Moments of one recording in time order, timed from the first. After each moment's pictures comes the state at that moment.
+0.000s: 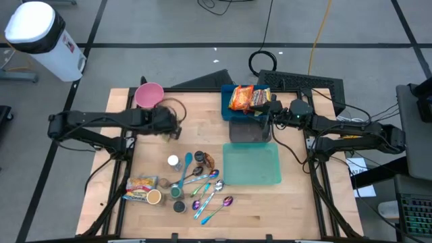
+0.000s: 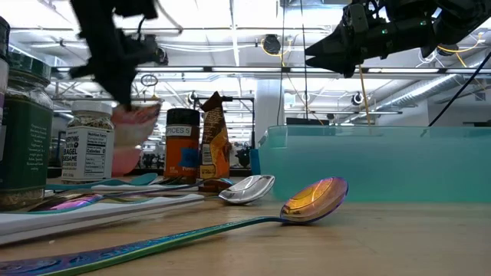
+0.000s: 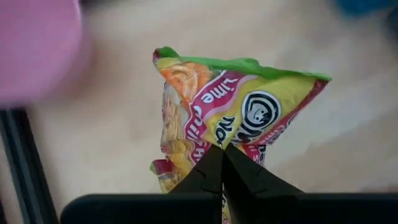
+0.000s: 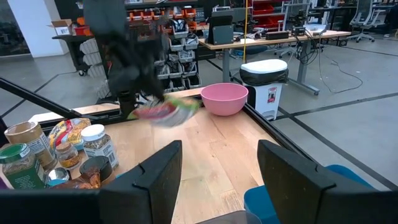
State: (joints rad) left arm 0.14 1.18 0.94 -0.98 -0.43 -0.92; right arm -0.35 0.96 0.51 0.39 -0.10 0.07
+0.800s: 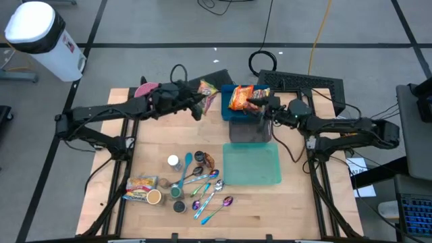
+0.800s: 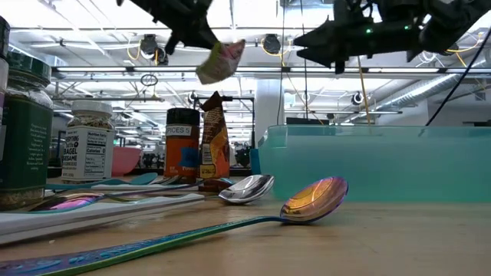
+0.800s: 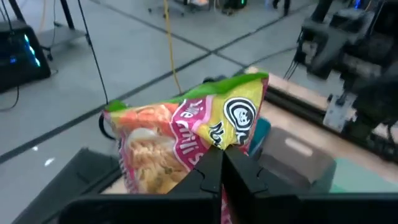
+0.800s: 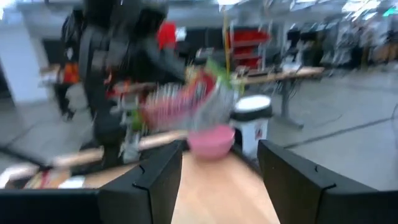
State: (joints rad) left arm 0.29 1.29 1.08 -0.12 -0.27 -0.23; right arm -0.34 1.11 0.51 0.74 0.00 0.11
